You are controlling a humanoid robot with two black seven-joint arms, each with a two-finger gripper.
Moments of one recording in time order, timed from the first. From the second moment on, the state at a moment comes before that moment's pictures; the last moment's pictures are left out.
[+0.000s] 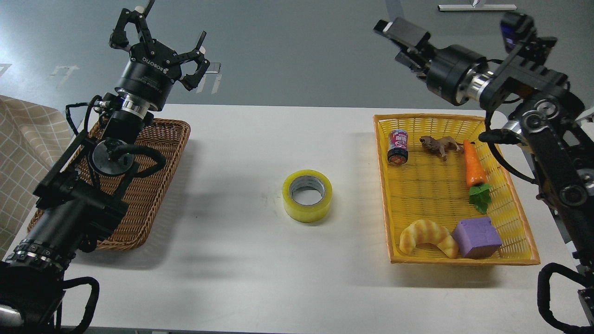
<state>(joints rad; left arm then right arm) -0.60 0.25 -1.27 -0.96 0.16 -0.49 -0.19 0.71 -0.15 1.43 1.23 -1.38 0.49 -0.15</state>
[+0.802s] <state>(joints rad) -0.57 0.33 -1.28 -0.95 0.20 -0.49 -0.20 0.55 0.00 1.76 1.20 -0.67 0.49 -0.16</state>
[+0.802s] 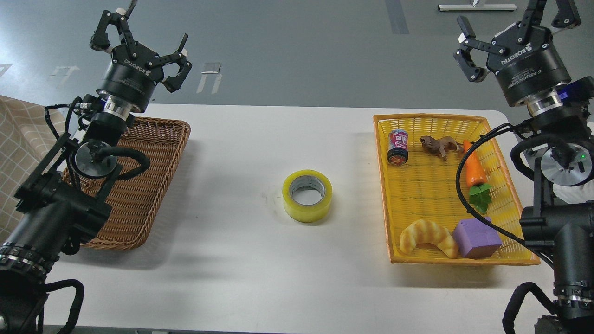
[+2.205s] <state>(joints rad) -0.68 0.46 -0.84 -1.36 1.66 -0.47 0.02 0.38 -0.06 1.77 1.07 -0.31 0.49 -0.14</state>
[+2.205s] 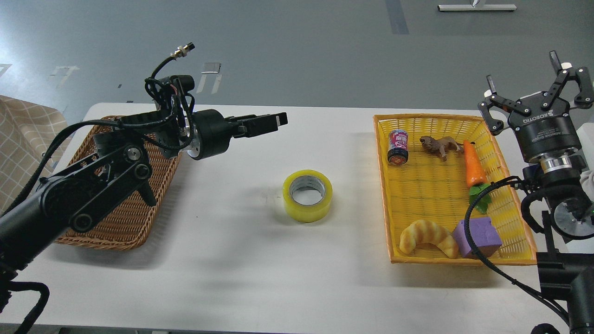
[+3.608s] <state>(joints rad) -0.81 0.22 -0.42 -1.22 1.89 -0.49 0.30 0.36 -0.06 1.77 1.04 -0.31 0.49 -0.14</state>
